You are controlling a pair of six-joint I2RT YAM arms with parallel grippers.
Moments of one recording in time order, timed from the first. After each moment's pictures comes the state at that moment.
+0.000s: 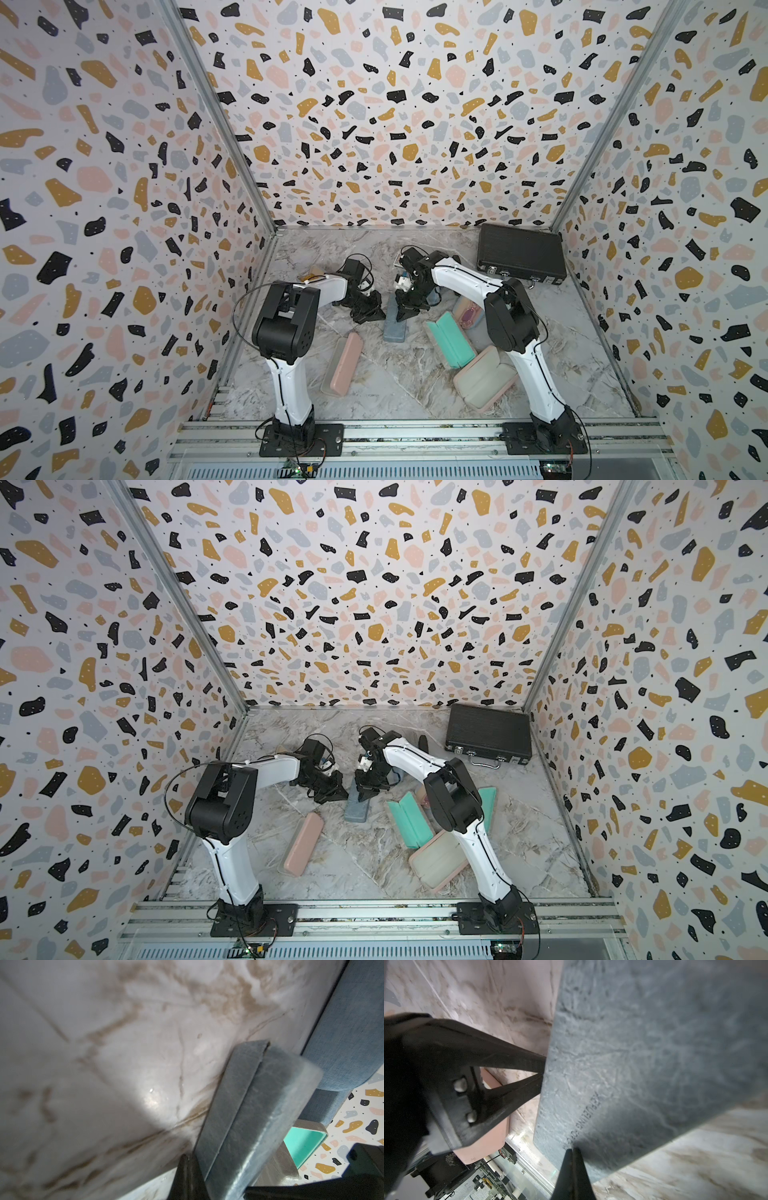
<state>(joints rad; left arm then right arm) -0.27 1.95 1.16 -0.55 0.63 -0.54 0.71 2.32 1.95 -1.05 -0.58 0.43</state>
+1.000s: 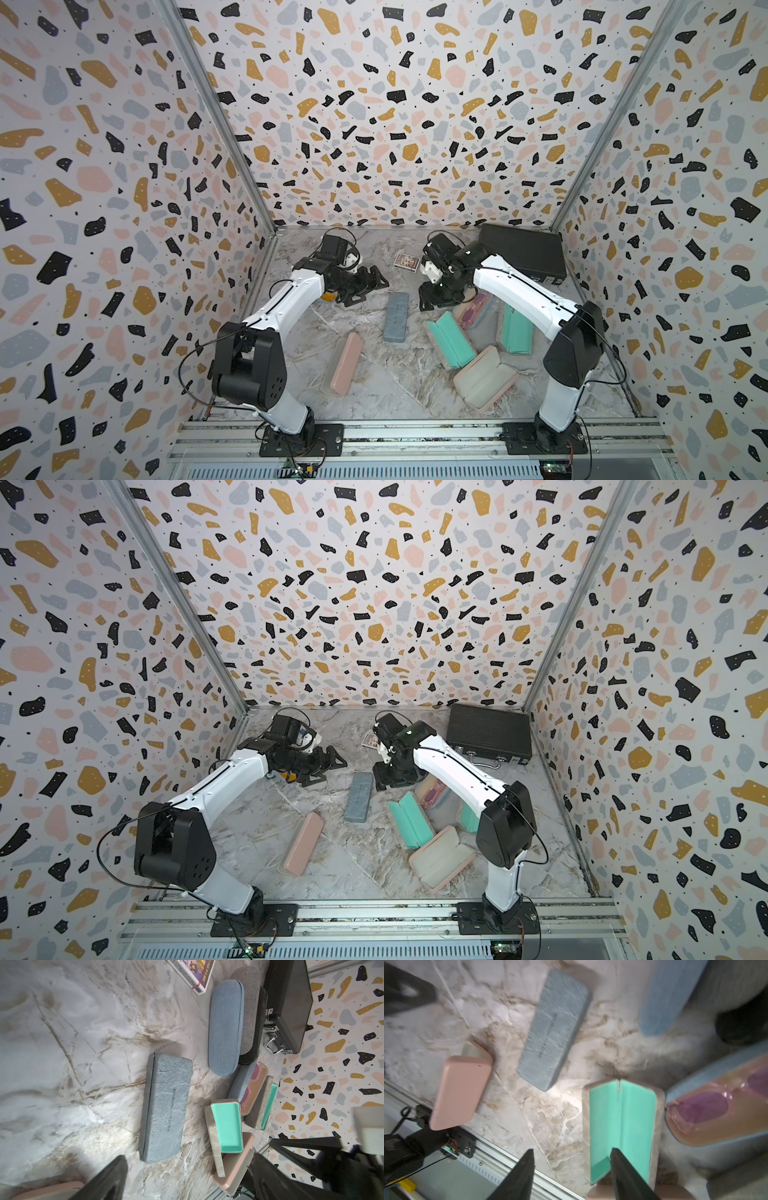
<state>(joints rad) -0.23 1.58 1.24 -0.73 0.59 -0.54 0.73 1.81 1.69 -1.20 -0.19 0.37</state>
